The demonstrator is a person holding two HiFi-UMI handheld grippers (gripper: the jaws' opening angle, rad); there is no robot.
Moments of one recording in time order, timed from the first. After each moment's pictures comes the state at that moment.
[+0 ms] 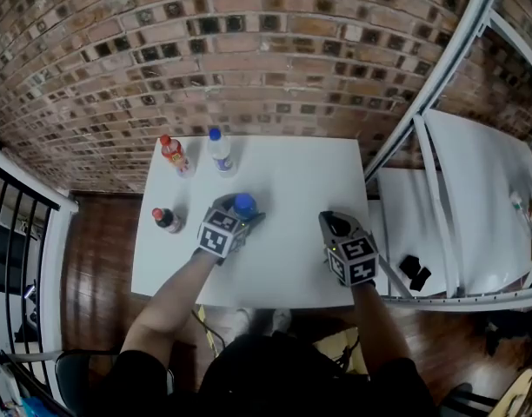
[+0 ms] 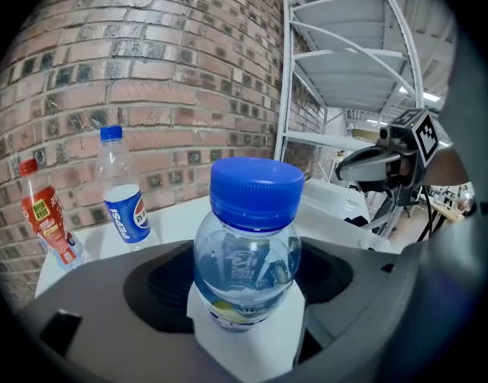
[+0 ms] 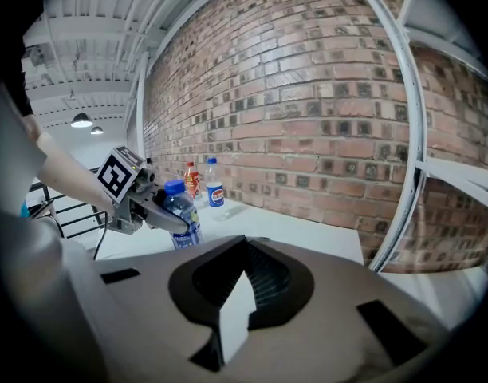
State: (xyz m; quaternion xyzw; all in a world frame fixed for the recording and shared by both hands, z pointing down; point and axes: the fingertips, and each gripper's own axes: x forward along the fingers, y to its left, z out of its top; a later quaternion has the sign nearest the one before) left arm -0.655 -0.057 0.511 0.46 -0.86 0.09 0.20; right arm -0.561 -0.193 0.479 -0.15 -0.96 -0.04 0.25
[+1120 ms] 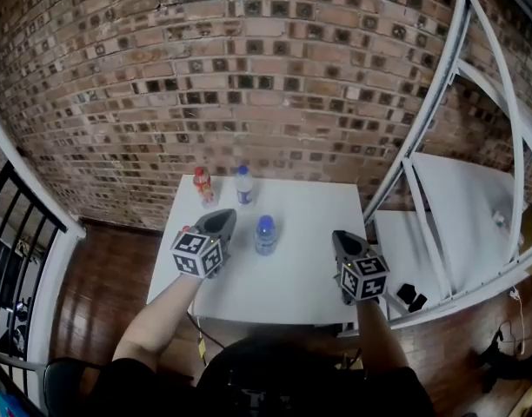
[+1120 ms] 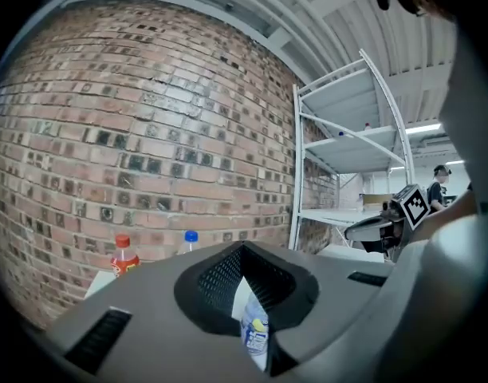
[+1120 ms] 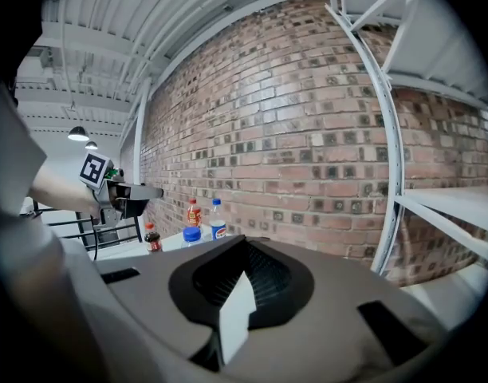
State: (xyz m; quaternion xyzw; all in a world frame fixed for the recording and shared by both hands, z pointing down) left arm -0.623 0.069 0.343 0.39 -0.92 -0.05 0.02; right arm -0.521 -0.176 0.391 -0.12 -0.98 -0.01 0.15
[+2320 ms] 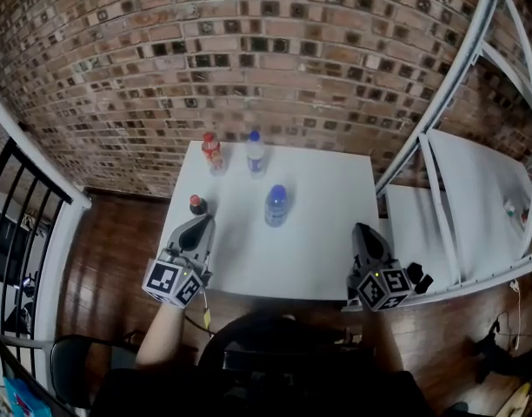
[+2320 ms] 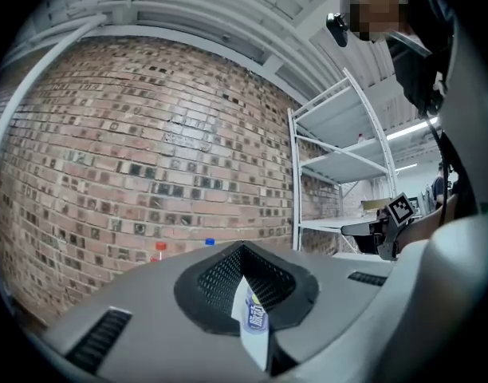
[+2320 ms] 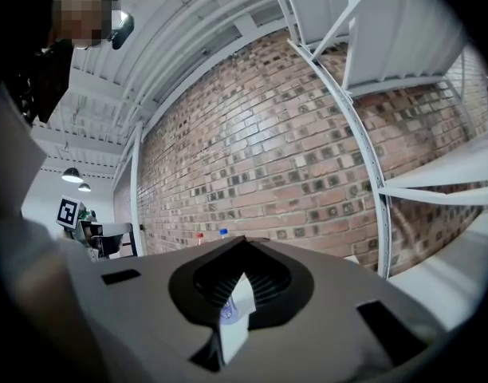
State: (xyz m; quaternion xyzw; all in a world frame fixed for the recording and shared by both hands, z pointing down) left arm -0.524 0.155 0.328 0.36 -0.93 -0.06 -0.04; right arm -0.464 -0.167 0.360 -0.11 -0.99 0.09 0.05
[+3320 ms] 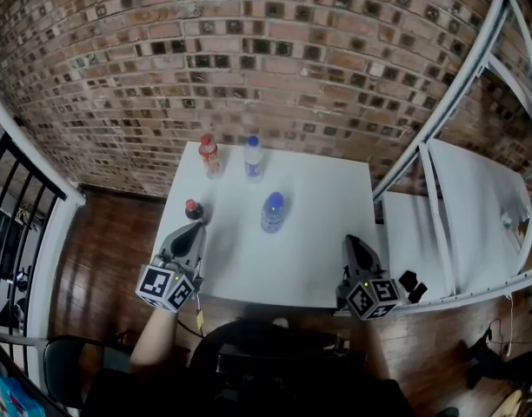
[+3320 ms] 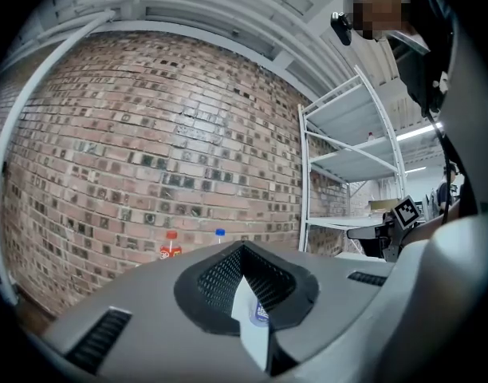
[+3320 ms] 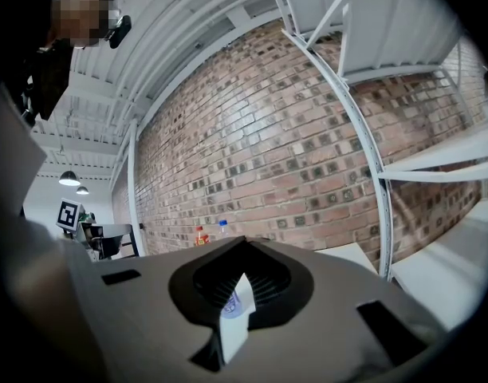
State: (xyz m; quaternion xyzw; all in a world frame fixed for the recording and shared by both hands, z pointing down) left arm -0.539 0.172 0.350 0.34 -0.94 -0.07 -0.01; right arm -0.473 -0.159 0.385 -0.11 -0.99 0.11 0.07
